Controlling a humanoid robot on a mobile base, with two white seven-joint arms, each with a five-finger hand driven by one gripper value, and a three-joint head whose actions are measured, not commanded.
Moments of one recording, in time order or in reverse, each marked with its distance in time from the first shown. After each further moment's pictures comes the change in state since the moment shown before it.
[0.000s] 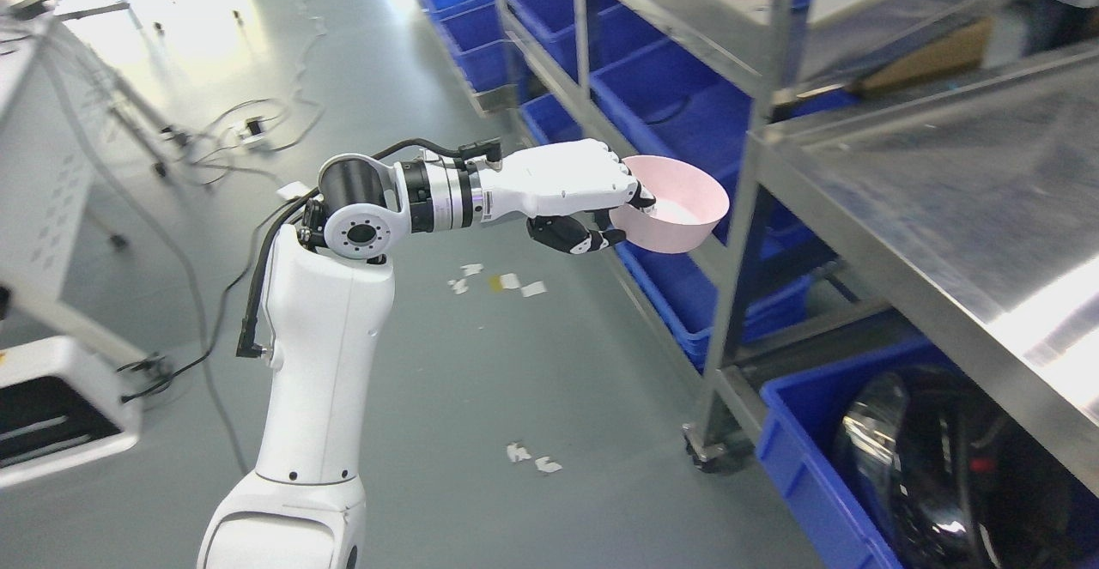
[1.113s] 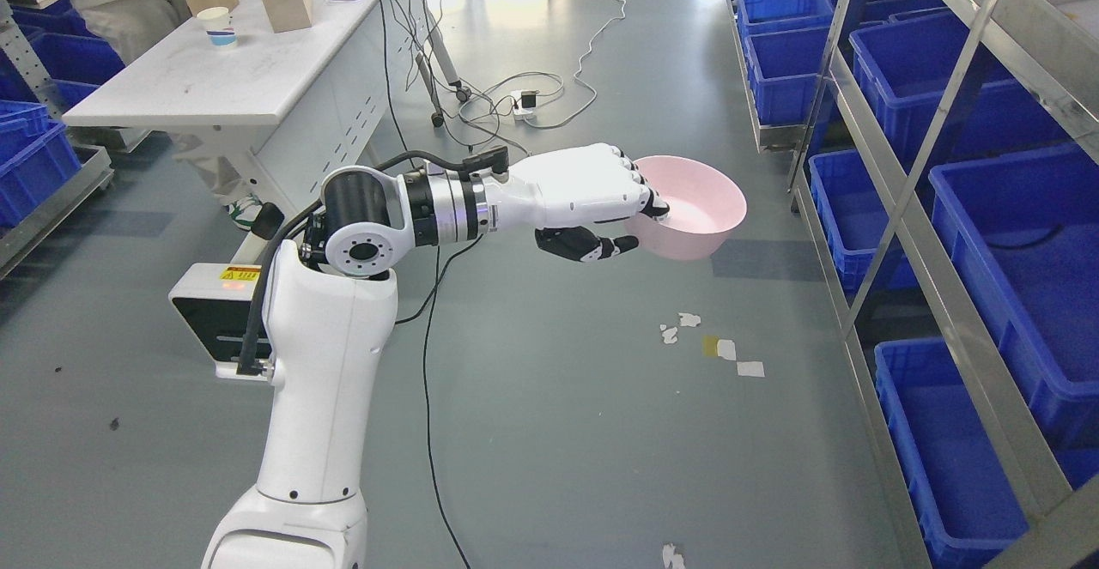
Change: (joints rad) left arm 0.030 -0.002 -0.016 -0.068 0.003 -0.003 0.021; right arm 0.000 0.000 0.000 0.000 0.000 0.000 0.002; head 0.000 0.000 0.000
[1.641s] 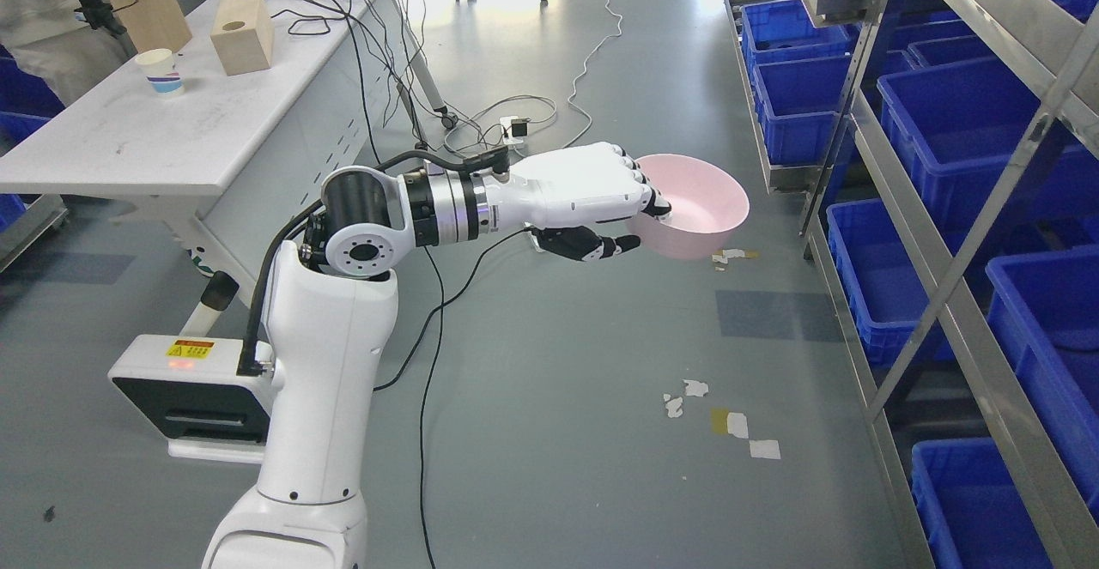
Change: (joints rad) left arm 0.002 0.000 -0.002 -0.007 -0.001 0.000 0.003; right arm 0.000 0.000 0.000 0.000 0.000 0.000 0.000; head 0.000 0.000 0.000
